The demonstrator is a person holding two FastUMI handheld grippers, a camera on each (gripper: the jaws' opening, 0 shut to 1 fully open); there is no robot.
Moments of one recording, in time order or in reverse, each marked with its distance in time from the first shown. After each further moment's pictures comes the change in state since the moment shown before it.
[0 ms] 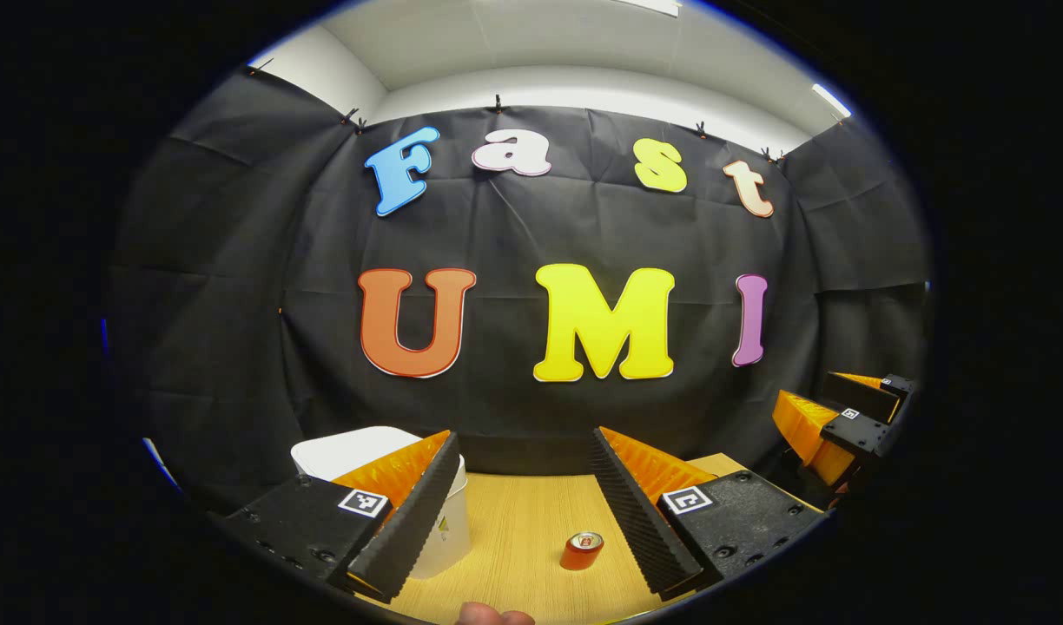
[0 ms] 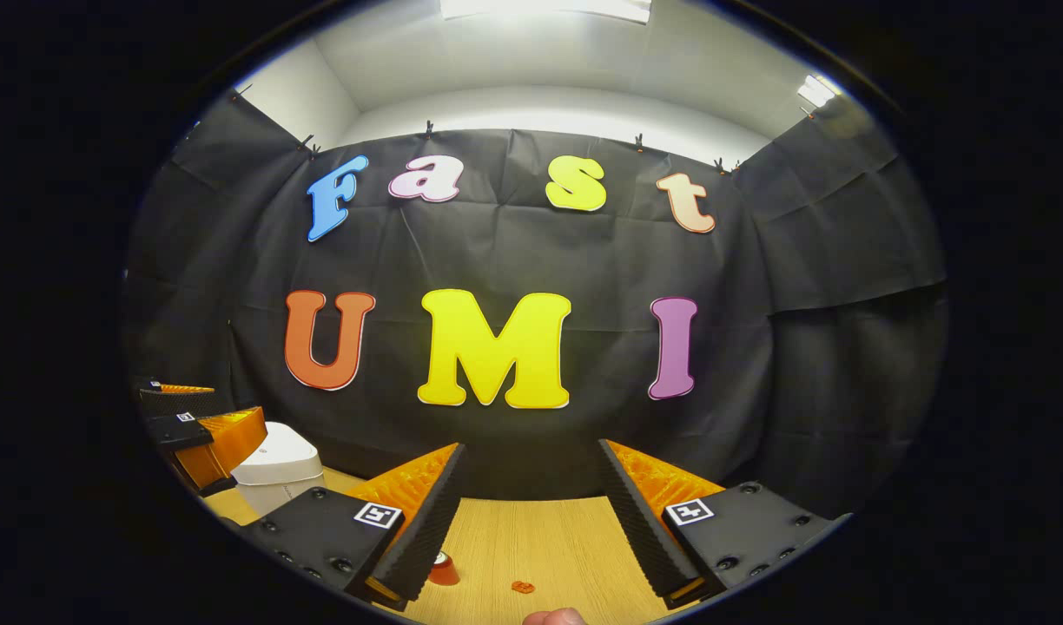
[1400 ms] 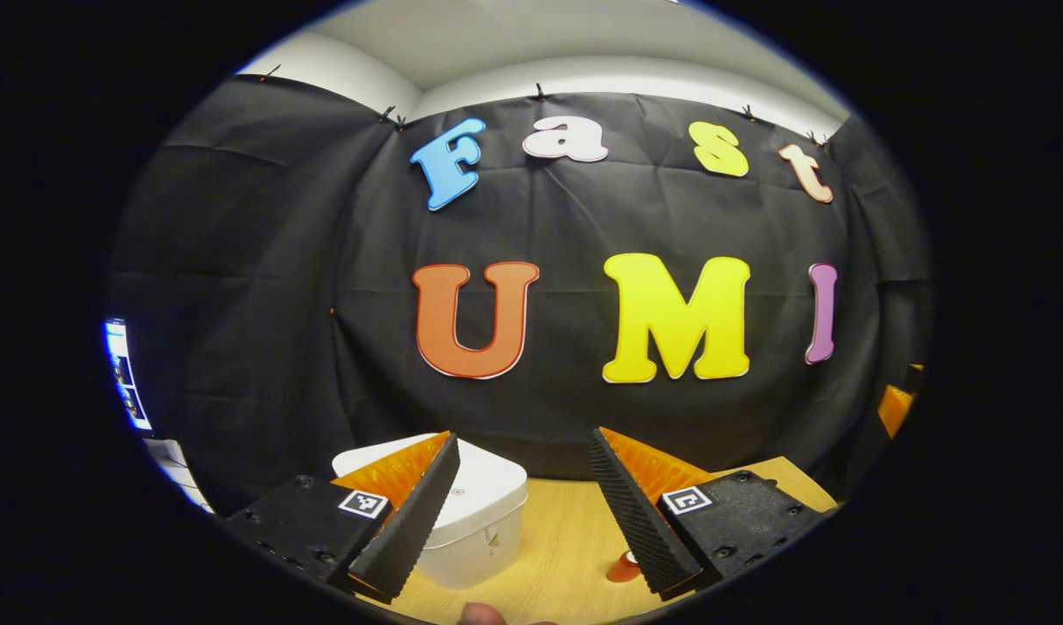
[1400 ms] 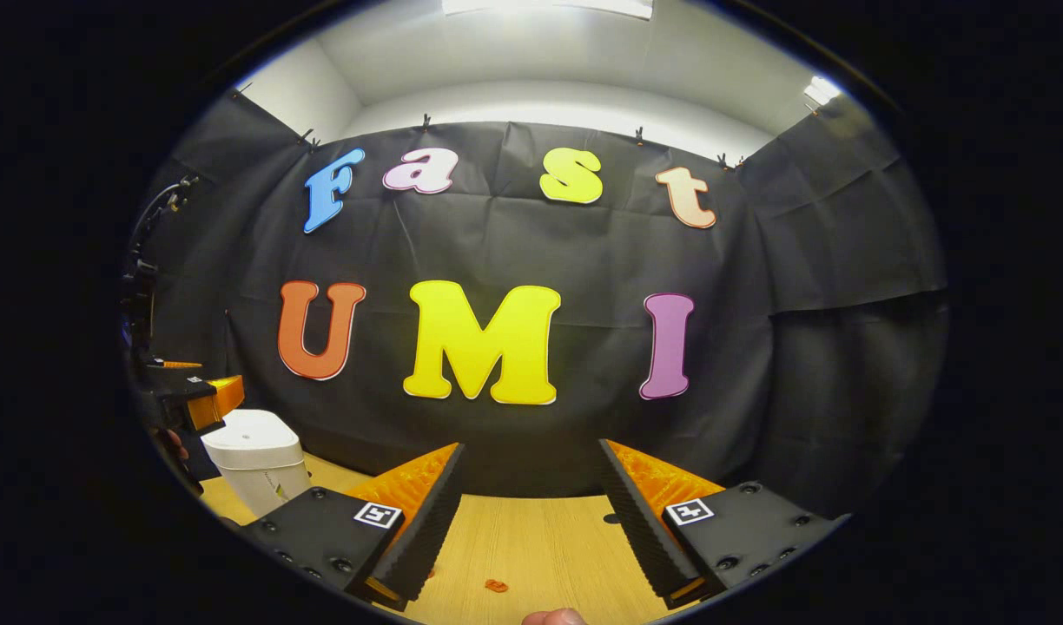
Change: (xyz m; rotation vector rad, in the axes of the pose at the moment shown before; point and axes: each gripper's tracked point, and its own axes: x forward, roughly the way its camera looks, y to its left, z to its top) left arm 0.053 0.070 -0.010 -0.007 0.029 0.258; right arm 0.017 -0.042 -0.009 -0.030 0.027 0.012
